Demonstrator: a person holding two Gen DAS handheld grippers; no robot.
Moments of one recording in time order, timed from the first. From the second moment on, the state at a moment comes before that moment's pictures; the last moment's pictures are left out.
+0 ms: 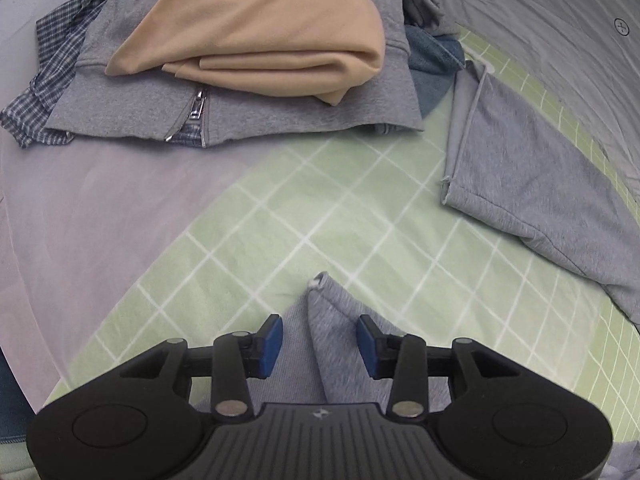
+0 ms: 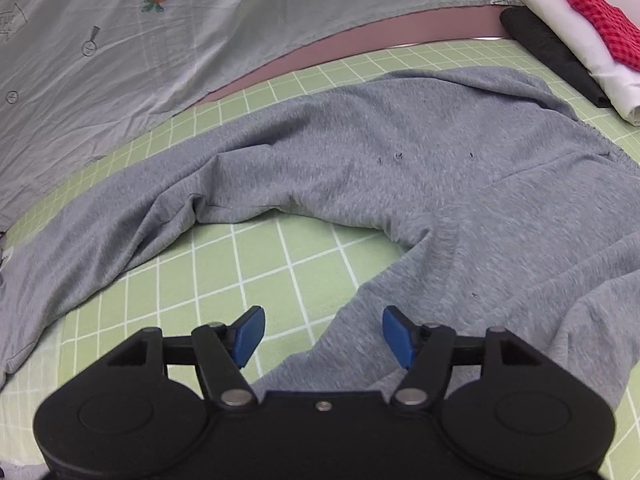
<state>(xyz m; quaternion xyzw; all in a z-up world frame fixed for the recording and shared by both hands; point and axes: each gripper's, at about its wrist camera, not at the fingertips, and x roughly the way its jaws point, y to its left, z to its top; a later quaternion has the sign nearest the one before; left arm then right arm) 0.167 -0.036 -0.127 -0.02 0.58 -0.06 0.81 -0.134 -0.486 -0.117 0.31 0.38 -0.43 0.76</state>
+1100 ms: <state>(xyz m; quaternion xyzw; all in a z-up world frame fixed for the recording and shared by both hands) 0.143 -0.032 0.035 -0.12 0.42 -0.11 0.89 -0.194 -0.467 0.002 0.26 0.20 -0.44 0.84</state>
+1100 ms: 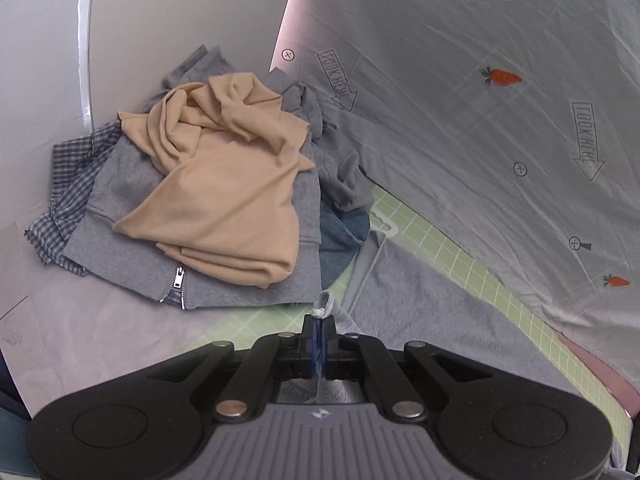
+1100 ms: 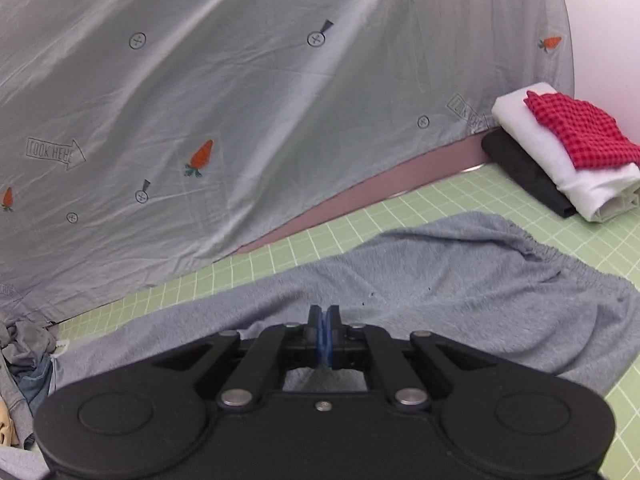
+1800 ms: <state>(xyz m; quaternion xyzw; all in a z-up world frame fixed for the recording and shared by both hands) 0.204 -0.068 -0.078 -0.06 0.49 -0.07 0.87 -0.137 -0.504 -0.056 0.23 0.29 -0.44 0.82</state>
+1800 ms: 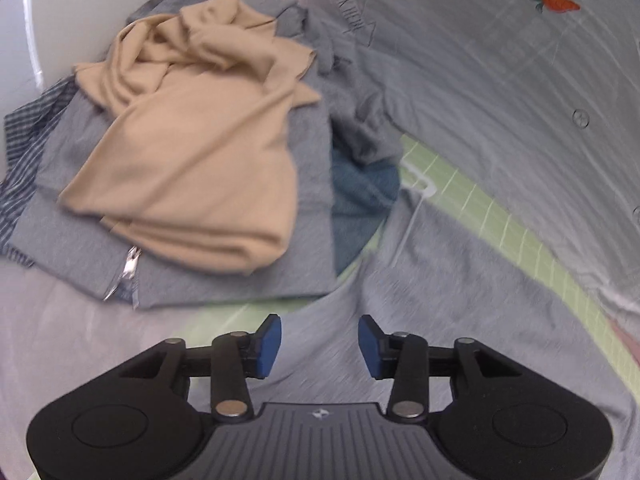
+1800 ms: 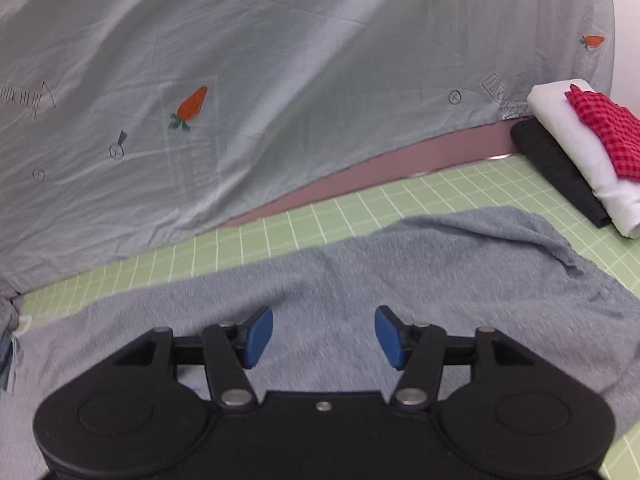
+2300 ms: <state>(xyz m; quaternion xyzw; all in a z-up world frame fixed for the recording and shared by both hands) 0.180 -0.032 -0.123 -0.10 0.52 -0.04 0.85 -0.225 -0.460 -0.098 0.31 0.33 -0.49 0.75</state>
